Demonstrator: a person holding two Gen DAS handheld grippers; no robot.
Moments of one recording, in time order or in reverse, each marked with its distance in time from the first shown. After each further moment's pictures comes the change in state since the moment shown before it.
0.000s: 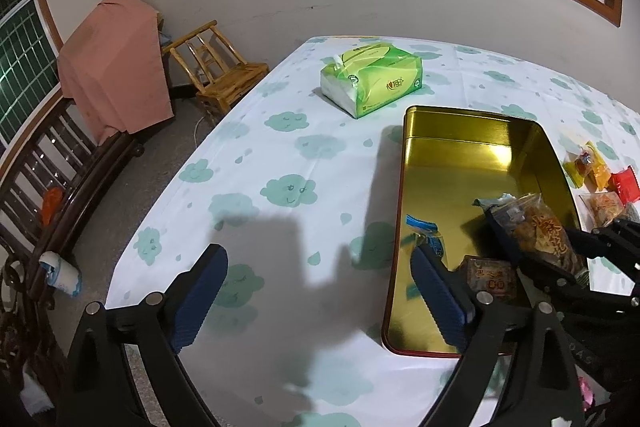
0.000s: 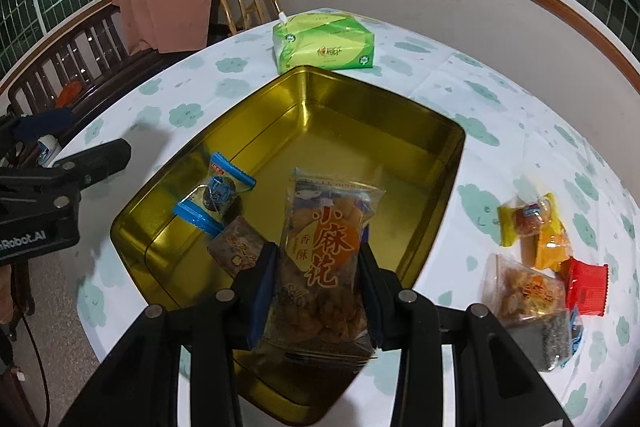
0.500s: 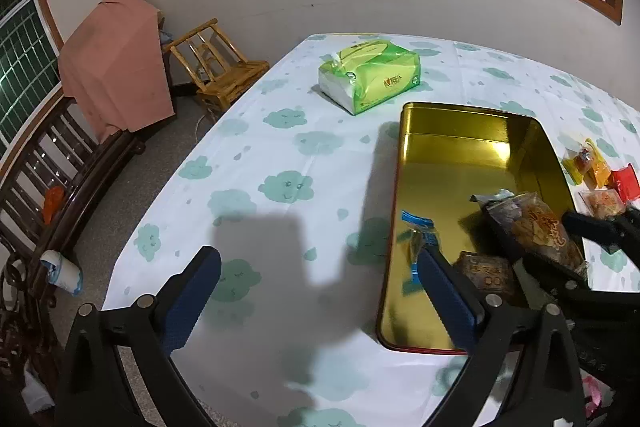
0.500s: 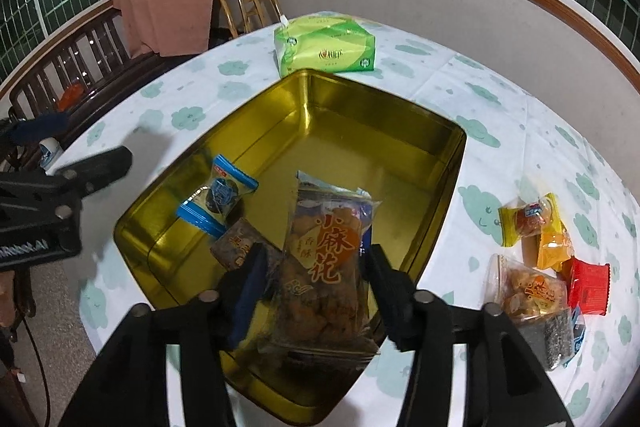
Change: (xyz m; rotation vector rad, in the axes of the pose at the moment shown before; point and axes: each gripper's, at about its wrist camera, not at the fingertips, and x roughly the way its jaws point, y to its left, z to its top) left arm -0.001 -0.004 -0.002 0.005 0.008 0.002; right arm -0.011 -0.002 0.000 0.008 -0.041 0.007
